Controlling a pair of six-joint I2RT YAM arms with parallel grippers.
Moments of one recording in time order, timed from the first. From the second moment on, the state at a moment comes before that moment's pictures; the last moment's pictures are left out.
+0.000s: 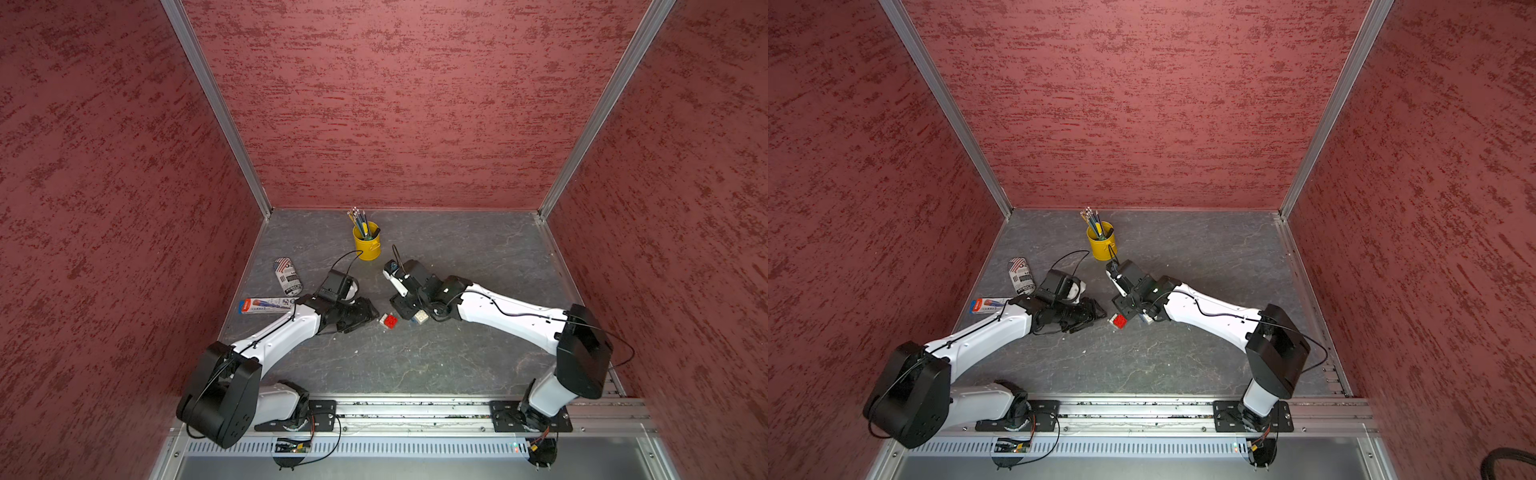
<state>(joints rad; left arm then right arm) -0.42 1.30 0.67 -0.41 0.42 -0.76 0.91 1.64 1.25 -0.53 0.10 0.17</state>
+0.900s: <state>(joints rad) -0.38 1.47 0.52 -0.03 0.62 -0.83 0.80 1.58 1.07 -0.47 0.12 0.32</state>
